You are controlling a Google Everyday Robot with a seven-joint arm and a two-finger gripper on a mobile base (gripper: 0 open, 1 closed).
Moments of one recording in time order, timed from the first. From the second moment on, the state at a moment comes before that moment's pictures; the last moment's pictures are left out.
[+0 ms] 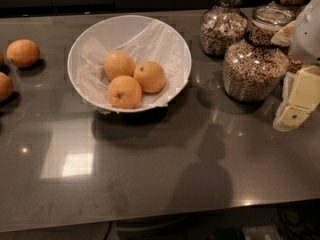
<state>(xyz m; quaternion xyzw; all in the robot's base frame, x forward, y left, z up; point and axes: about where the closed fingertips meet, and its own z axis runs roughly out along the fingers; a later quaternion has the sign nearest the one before) 0.438 -0.217 0.976 -0.60 0.78 -0.03 0.16</state>
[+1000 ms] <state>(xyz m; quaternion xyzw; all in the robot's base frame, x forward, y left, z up) 0.473 -0.152 0.975 -0.66 0.73 -0.04 0.20</state>
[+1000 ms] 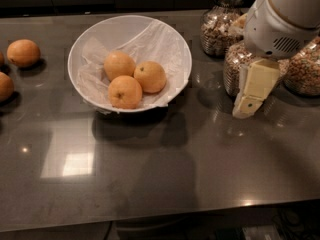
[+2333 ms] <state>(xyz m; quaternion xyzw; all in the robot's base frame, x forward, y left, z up) 0.540 -0.078 0.973 -0.71 0.65 -0.02 0.27</state>
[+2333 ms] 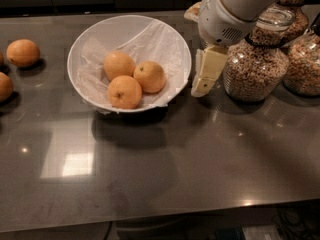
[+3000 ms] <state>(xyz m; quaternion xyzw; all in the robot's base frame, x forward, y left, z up) 0.576 -0.045 0.962 -0.72 0.63 0.00 0.29</state>
